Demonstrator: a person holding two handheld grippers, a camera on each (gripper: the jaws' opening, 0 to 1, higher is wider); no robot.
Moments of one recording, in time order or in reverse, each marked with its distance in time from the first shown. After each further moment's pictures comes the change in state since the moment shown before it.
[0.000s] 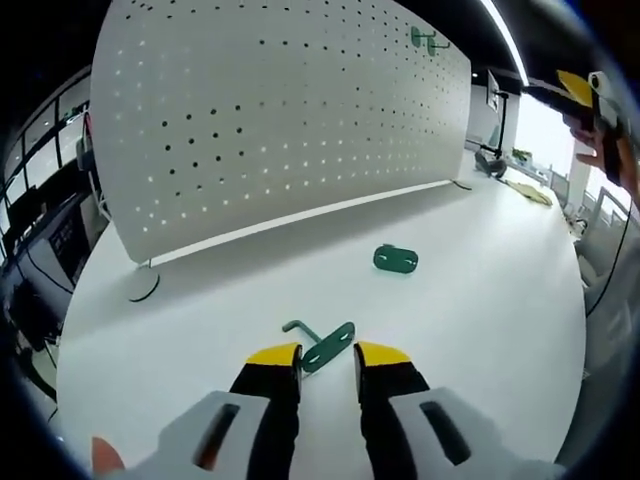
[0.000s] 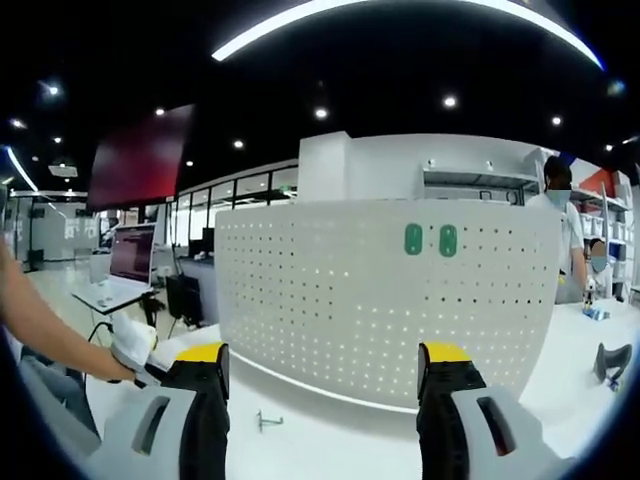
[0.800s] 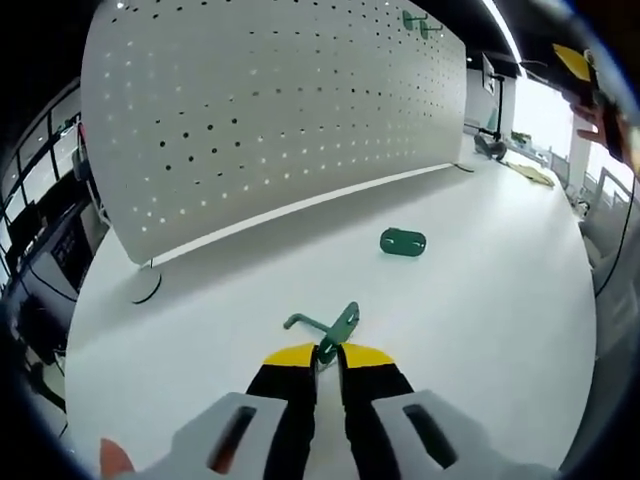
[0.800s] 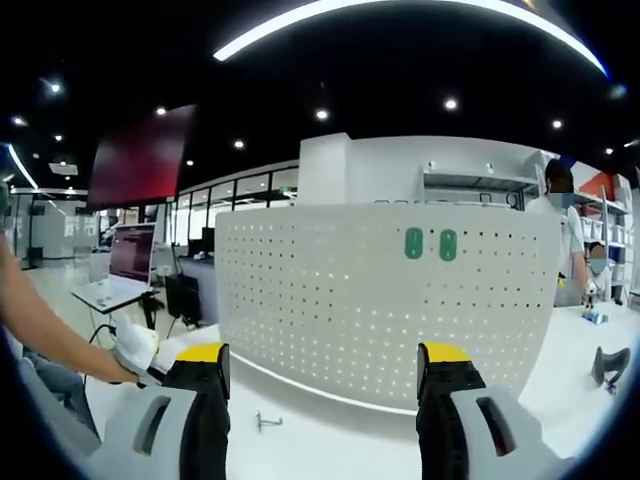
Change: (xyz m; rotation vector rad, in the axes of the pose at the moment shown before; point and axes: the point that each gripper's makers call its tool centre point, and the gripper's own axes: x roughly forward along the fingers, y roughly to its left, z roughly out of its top) left arm 0.004 0.006 -0.008 0.056 0.033 0.018; right arm 0.000 0.001 0.001 -0.011 0.002 -0.001
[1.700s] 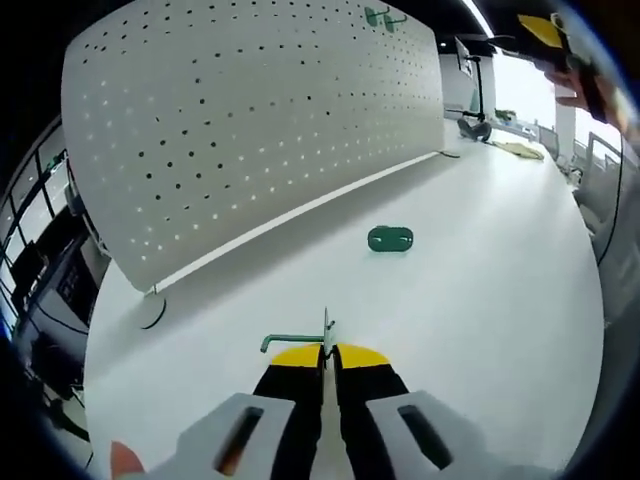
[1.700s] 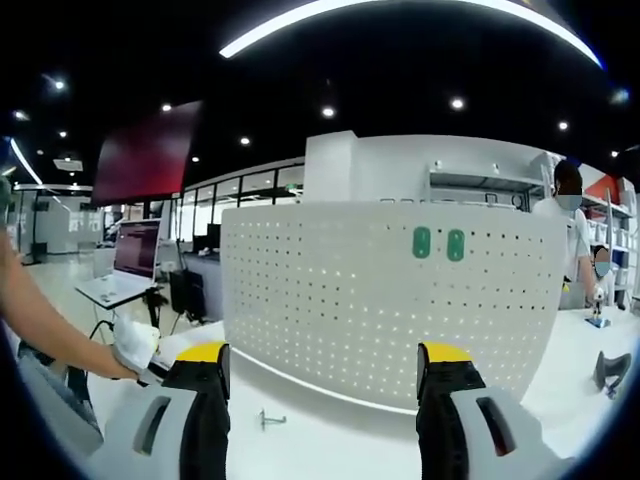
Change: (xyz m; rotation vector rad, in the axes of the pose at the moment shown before) left arm -0.007 -0.004 0.004 0.134 -0.016 0.009; right arm 0.000 0.007 0.001 -0.013 0.007 0.025
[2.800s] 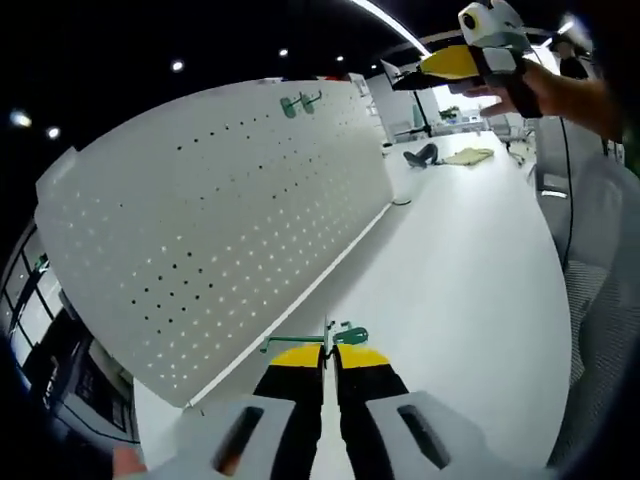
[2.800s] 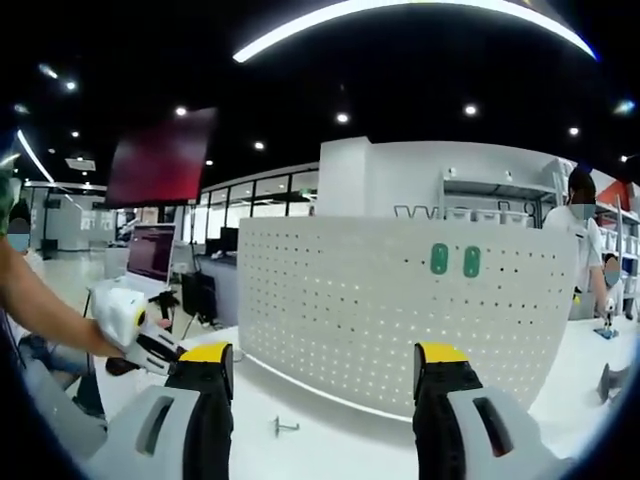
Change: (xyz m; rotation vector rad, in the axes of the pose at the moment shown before) left arm -0.068 -0.050 0.108 0.311 -0.256 -0.064; right arm -0.003 0.019 0.019 -0.020 -0.025 0.059
